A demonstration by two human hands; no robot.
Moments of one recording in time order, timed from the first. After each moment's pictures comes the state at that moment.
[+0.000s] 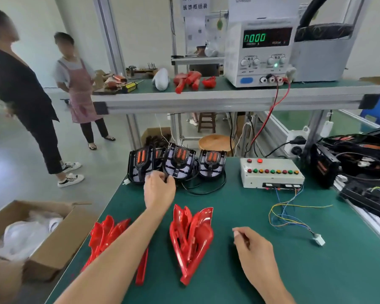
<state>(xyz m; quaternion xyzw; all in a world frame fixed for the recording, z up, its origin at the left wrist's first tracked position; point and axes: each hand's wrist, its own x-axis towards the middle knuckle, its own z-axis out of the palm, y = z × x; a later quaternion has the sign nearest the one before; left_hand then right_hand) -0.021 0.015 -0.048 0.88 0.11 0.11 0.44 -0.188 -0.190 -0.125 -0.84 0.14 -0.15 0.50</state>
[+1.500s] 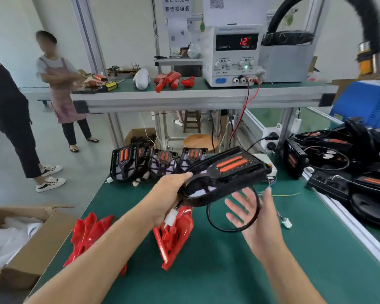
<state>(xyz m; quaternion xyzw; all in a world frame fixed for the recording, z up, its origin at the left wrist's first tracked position) -0.114 -0.025 0.008 0.68 -0.15 -0.18 0.69 -0.196 -0.229 -0.054 -0.45 0.17 -0.09 0.87</state>
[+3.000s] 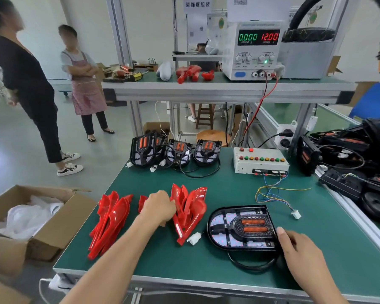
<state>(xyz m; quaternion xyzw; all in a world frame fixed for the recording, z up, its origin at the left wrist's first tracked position) -0.132 0.030 -0.057 0.97 0.04 -0.10 0.20 -0.294 -0.271 -0.102 -0.91 0.23 -0.10 0.34</state>
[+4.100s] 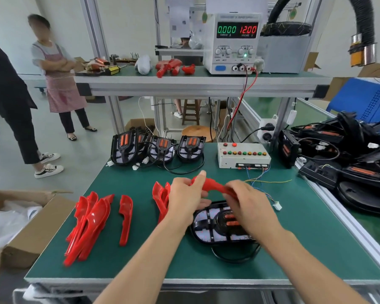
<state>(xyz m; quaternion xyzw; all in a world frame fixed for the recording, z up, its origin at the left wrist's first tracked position) -0.168 -0.079 -0.029 0.71 0.10 -0.09 0.70 -0.224 -0.241 -0.054 -0.94 -0.06 -0.27 0.20</state>
